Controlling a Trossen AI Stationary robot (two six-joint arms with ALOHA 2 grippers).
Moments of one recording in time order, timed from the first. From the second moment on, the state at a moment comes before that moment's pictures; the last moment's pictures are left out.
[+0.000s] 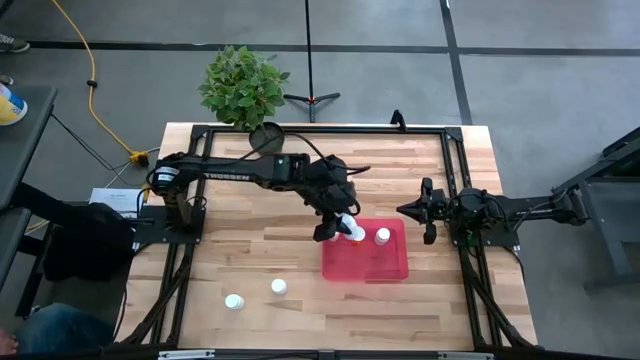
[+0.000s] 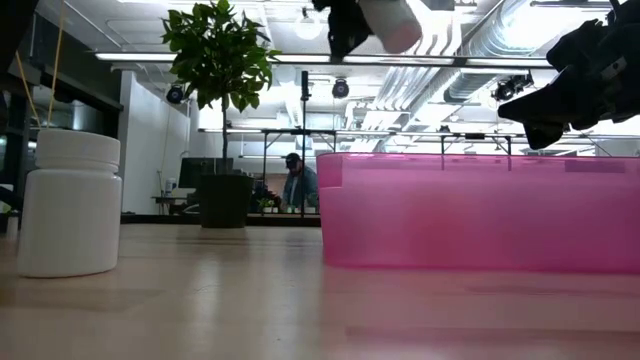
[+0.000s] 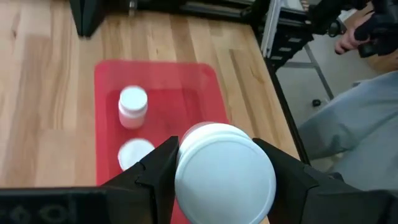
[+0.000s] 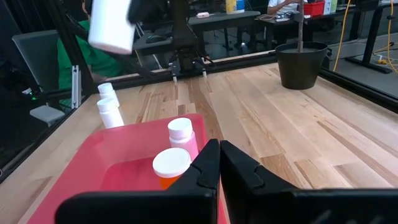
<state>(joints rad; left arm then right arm) 0.02 1.83 1.73 -0.63 0.38 -0.07 0.03 0.16 0.01 0.03 0.10 0.17</state>
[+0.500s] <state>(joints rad) 0.00 2.10 2.17 -0.91 0.37 0.09 0.03 0.18 0.01 0.03 0.12 0.17</state>
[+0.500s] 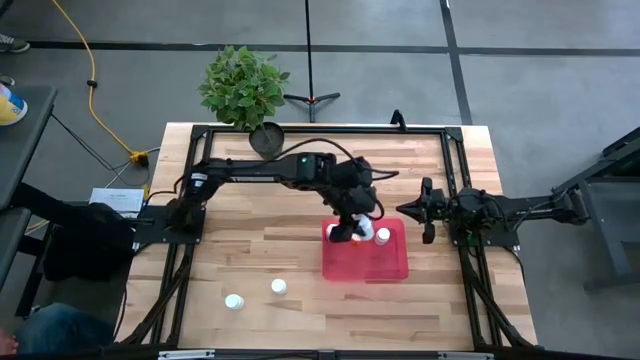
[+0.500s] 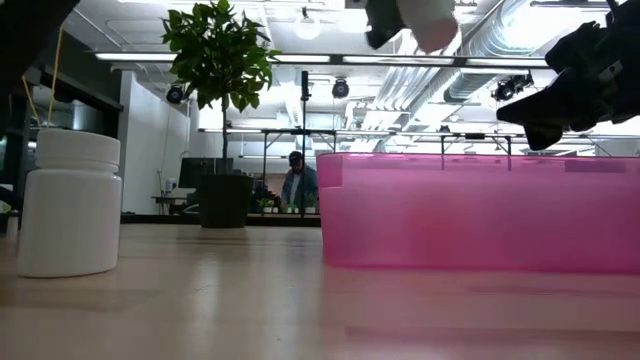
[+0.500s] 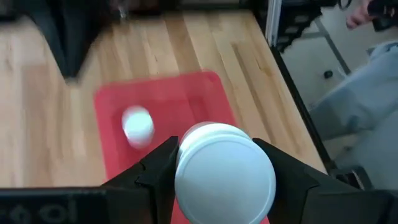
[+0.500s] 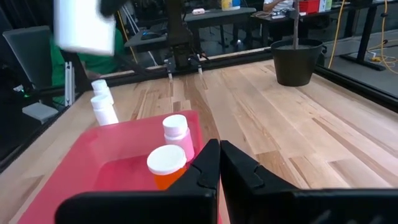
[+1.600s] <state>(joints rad) 0.00 2.21 2.25 -1.07 0.25 0.13 0.03 0.22 0.01 0.03 0.12 0.17</state>
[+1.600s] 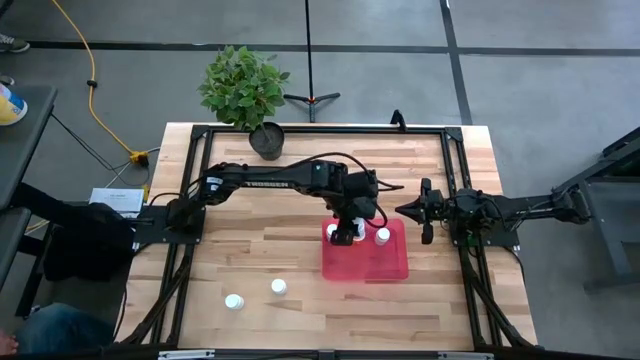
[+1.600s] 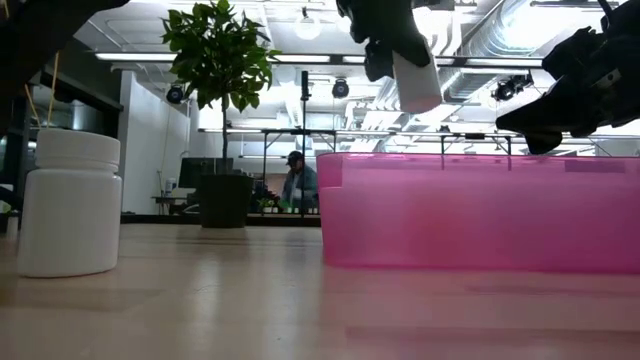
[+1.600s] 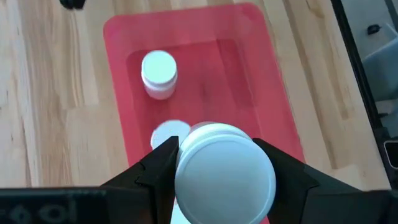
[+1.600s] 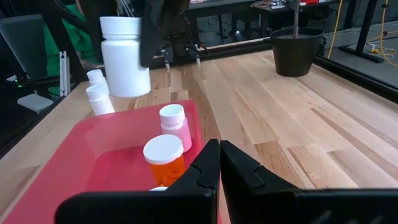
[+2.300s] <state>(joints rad) -0.09 2.24 2.25 -1.13 0.22 0.12 0.03 0.22 0.01 0.03 0.12 0.17</state>
